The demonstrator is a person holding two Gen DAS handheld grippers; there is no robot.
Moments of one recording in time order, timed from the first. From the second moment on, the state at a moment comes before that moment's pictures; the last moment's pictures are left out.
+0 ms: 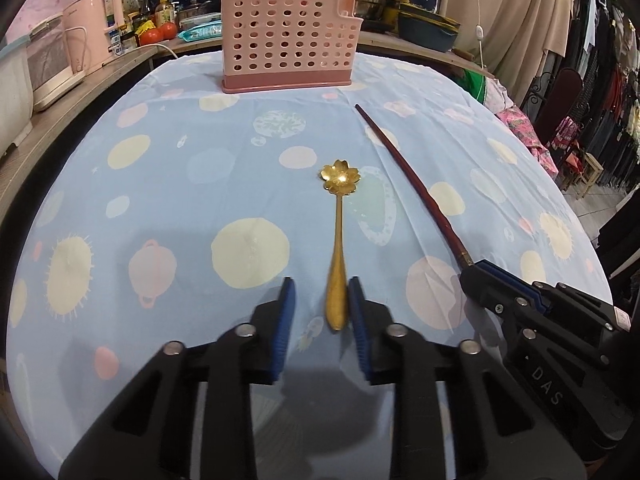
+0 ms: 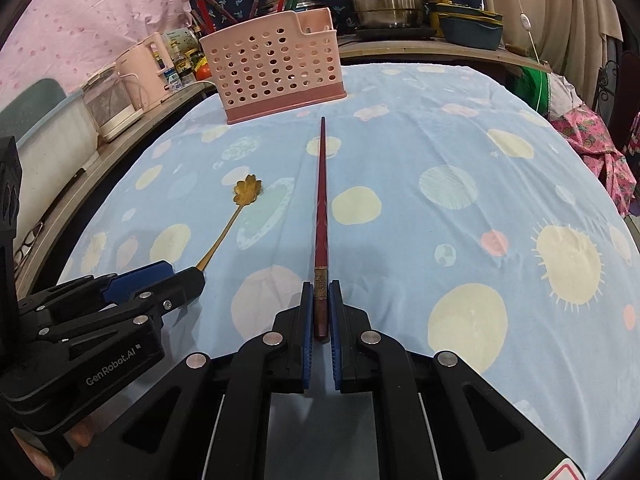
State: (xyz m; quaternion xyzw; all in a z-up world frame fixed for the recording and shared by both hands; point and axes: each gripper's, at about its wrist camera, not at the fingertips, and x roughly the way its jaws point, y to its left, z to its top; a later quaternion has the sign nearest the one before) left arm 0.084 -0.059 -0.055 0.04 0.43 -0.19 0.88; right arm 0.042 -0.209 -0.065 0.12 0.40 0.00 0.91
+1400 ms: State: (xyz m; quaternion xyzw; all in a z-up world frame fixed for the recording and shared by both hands) left arm 0.146 -0.010 0.063 -0.04 0.36 -0.17 0.91; right arm 0.075 -0.264 0.094 0.18 0.22 0.03 0.96
